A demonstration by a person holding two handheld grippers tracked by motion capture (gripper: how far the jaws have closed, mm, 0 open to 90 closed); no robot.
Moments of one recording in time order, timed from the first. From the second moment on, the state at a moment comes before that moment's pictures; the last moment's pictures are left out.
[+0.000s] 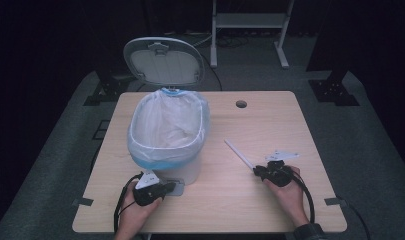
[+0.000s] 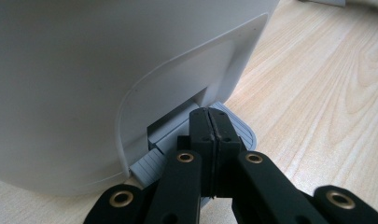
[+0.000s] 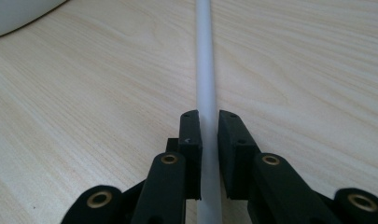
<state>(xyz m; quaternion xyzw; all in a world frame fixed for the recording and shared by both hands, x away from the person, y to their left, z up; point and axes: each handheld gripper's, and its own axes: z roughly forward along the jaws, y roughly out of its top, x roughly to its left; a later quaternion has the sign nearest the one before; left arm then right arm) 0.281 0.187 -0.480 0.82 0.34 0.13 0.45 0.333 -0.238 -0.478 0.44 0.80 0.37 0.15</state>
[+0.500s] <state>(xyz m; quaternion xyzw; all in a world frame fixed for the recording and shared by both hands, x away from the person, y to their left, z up) 0.281 0.188 -0.480 0.82 0.34 0.12 0.45 0.332 -0.246 -0.473 0.45 0.80 0.38 0.14</state>
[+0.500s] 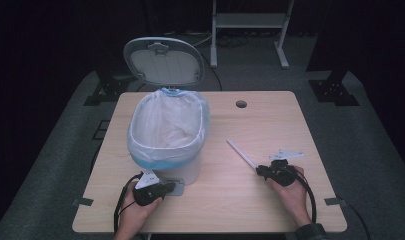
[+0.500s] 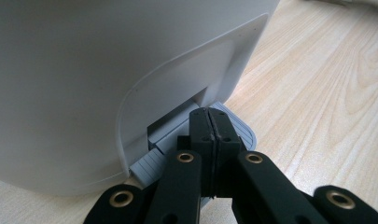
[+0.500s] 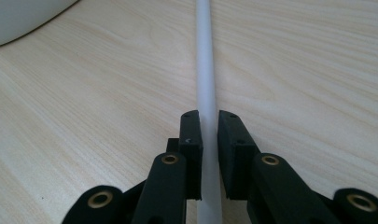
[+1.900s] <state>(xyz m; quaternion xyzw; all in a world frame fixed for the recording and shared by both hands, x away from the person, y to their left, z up) 0.282 0.188 -0.480 0.82 0.34 0.12 0.45 0.315 -0.272 -0.400 0.37 0.77 0.50 0.14</state>
